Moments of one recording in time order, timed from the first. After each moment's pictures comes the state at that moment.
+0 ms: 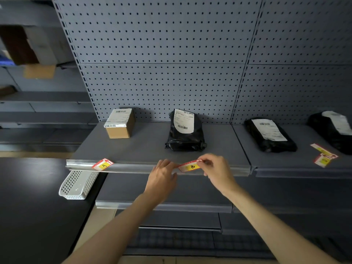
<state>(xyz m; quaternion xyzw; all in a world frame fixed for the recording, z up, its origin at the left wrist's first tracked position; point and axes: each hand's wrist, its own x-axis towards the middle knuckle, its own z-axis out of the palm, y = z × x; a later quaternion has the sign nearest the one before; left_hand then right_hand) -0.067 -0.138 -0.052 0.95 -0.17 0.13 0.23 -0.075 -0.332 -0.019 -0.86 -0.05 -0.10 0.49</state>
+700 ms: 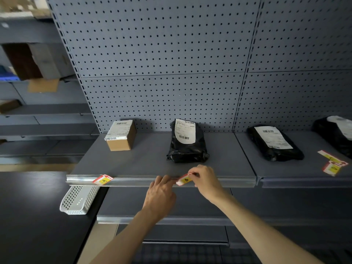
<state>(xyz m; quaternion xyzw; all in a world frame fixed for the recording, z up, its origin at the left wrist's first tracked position) -0.060 -0.125 -0.071 0.97 -0.18 0.10 0.14 -0.029 -0.306 -0.055 -0.91 -0.07 -0.08 0.39</state>
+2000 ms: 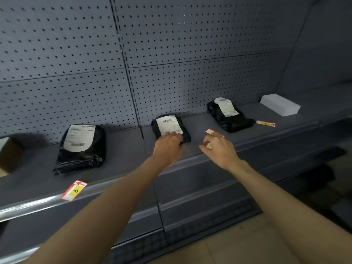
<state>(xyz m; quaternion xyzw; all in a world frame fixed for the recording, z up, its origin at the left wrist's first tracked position) -0.036 -0.508 0.028 0.92 -0.34 0.10 0.16 -0.117 -0.682 0.022 -0.97 0.09 -0.17 0.16</state>
